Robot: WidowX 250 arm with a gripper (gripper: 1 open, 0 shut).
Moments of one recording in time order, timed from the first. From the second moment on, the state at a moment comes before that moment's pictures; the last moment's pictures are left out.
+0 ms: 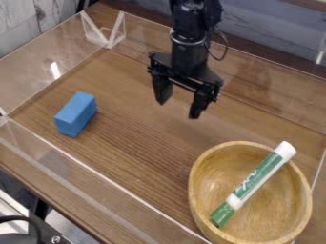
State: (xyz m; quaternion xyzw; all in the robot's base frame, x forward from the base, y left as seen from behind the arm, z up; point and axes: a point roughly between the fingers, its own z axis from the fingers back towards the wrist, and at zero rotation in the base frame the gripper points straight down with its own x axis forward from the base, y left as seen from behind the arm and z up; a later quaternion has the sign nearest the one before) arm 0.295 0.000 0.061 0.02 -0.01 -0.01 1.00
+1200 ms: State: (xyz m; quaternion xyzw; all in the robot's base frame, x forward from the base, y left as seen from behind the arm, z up) arm 0.275 -0.040 0.055 0.02 0.03 -0.03 1.00
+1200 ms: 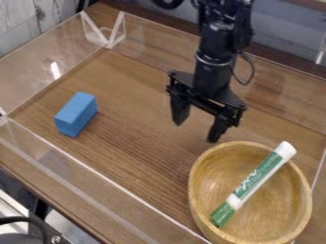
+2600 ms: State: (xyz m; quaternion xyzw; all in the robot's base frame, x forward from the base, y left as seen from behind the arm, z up) arm 0.263 -0.079 0.053 0.02 0.04 -0.04 1.00
